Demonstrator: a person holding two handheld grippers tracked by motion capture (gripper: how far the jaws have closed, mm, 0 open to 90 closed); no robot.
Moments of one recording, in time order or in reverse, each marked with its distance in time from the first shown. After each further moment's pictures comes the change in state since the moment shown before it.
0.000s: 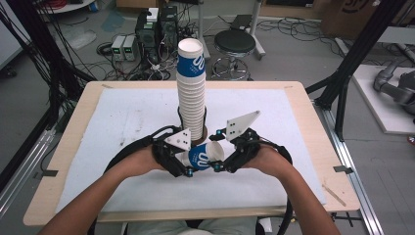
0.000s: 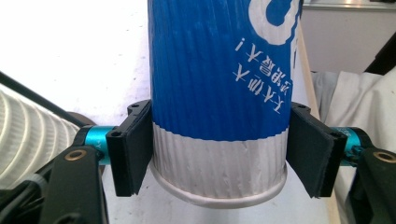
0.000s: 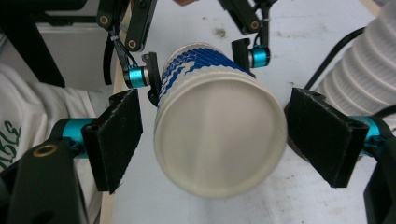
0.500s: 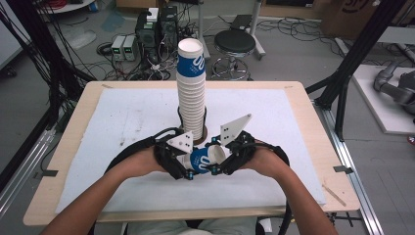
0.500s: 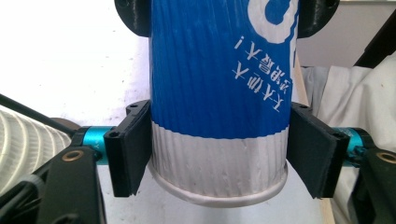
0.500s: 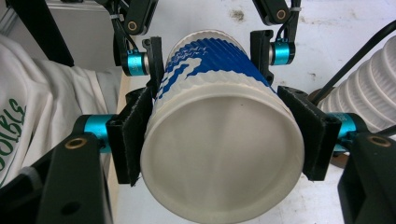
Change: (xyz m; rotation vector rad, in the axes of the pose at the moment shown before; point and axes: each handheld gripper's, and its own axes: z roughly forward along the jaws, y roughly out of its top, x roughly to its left) left arm -0.002 0.002 0.004 0.010 -0.039 0.027; right arm 0.003 0.000 0.012 0.063 0.049 -0.035
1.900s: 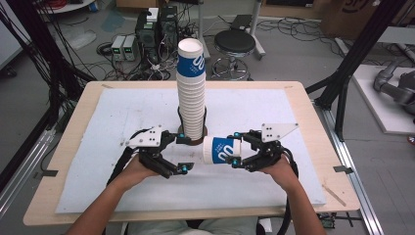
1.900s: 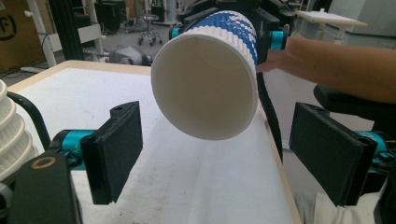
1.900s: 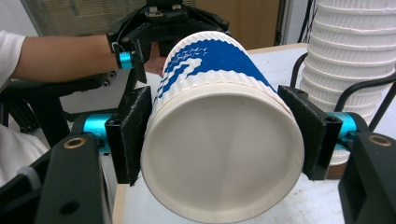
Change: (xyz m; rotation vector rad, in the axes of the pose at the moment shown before) left arm -0.002 -0.059 -0.009 -0.645 0.034 -0.173; right arm 0.000 -0.076 -0.032 -0.476 -0.055 0.185
